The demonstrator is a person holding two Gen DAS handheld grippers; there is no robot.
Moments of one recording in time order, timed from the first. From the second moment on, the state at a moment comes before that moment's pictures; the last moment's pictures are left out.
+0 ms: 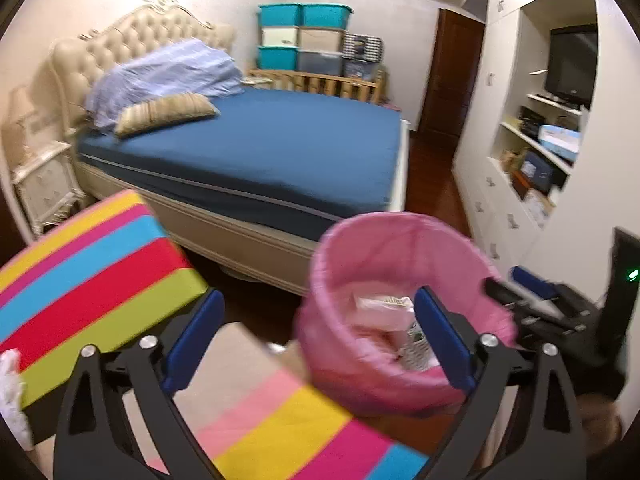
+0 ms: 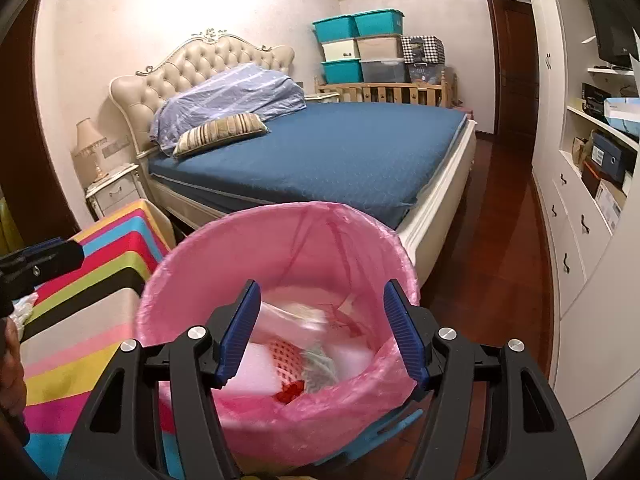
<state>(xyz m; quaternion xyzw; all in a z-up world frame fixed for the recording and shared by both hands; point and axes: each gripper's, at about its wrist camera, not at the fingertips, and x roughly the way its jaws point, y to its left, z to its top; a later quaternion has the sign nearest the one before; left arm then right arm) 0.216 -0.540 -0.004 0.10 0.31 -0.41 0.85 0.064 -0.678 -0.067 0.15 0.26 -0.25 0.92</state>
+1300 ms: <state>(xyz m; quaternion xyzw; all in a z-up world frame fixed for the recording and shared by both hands) 0.220 -0.044 -0.037 0.07 0.30 -0.04 0.95 0.243 -0.268 -0.056 0.03 0.34 0.07 0.94</state>
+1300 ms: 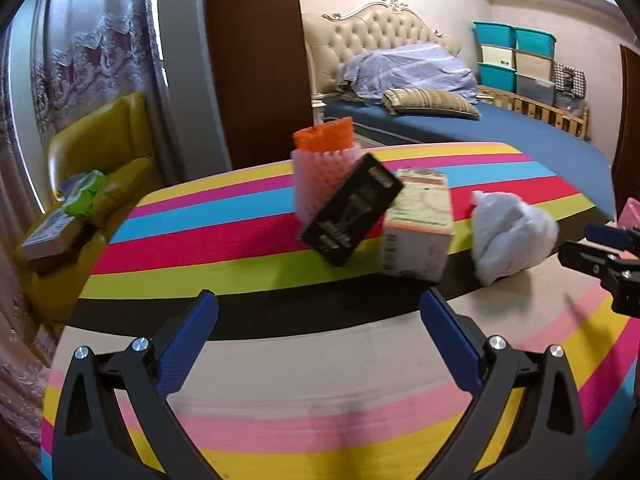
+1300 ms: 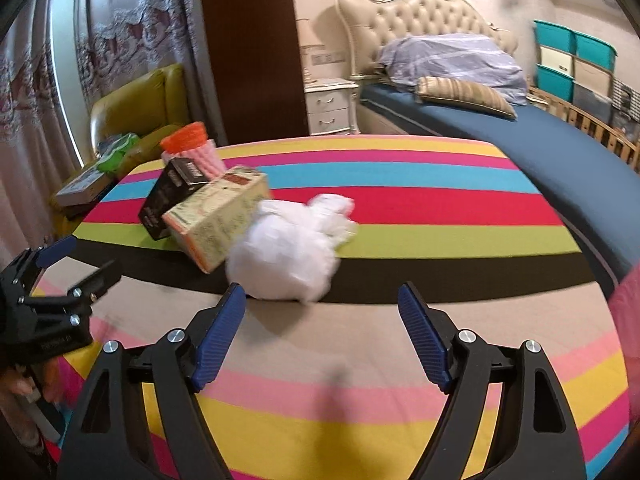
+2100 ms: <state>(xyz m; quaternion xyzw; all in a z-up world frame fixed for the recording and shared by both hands) 0.228 -0.051 -0.038 0.06 0.32 -0.04 0.95 0.264 -0.249 -0.064 -0.06 0.34 0.03 0.94</state>
